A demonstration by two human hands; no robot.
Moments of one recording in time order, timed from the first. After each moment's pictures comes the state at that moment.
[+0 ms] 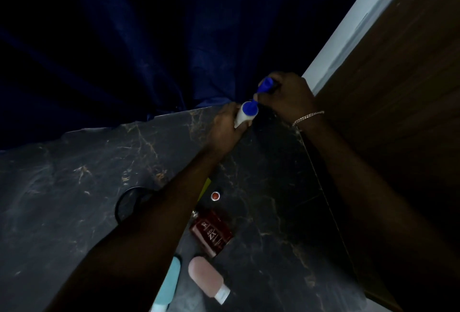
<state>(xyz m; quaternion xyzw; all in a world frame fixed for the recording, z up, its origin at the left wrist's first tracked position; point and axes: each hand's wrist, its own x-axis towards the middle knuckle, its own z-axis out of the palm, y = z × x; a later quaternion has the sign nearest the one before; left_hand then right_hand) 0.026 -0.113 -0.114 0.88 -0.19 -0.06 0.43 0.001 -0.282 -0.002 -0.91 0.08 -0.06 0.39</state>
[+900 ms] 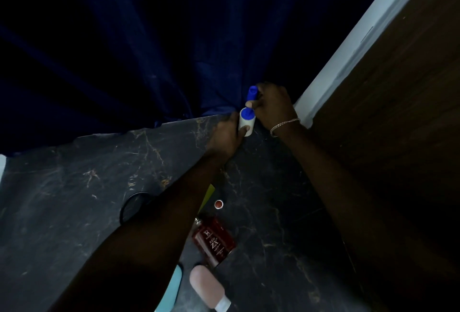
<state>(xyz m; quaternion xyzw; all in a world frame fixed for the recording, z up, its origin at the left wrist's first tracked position) 0.043 -0.111 -0.129 0.92 -0.17 -0.10 0.35 0.035 -0.256 -0.037 -0.95 0.05 -0.08 0.30</state>
